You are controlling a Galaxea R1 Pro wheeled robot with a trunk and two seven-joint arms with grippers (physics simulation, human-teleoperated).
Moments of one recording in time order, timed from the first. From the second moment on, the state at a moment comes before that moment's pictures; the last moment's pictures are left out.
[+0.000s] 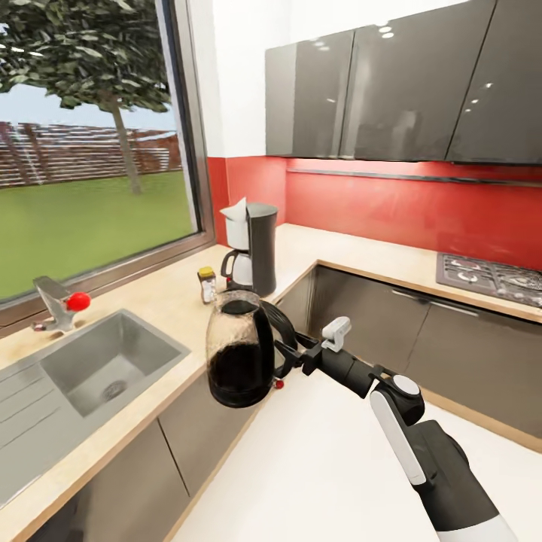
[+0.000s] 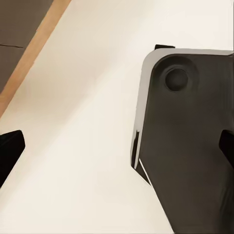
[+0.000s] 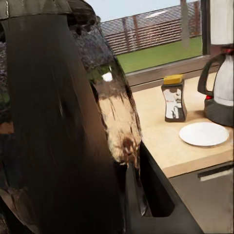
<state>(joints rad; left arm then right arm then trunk) -0.05 0.08 -0.06 -0.02 0.17 -0.22 0.07 -0.47 -0.07 0.23 -1.52 -0.35 0.33 0.57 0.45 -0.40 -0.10</state>
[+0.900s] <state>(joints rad) -0.05 0.08 -0.06 -0.02 0.17 -0.22 0.07 -0.47 -0.07 0.23 -1.52 -0.35 0.33 0.57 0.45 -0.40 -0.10</state>
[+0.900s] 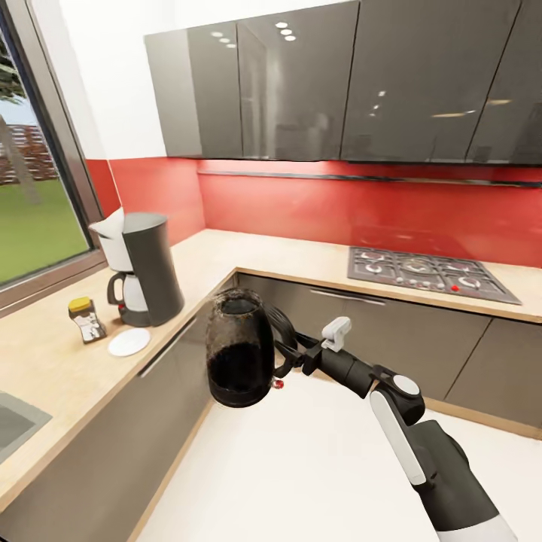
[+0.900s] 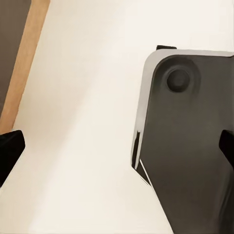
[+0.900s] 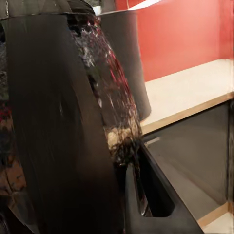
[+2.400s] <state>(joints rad) -0.05 0.08 -0.06 -0.02 0.17 -0.22 0.07 -0.47 -0.07 0.23 -1.52 -0.35 0.33 0.57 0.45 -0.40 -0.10</state>
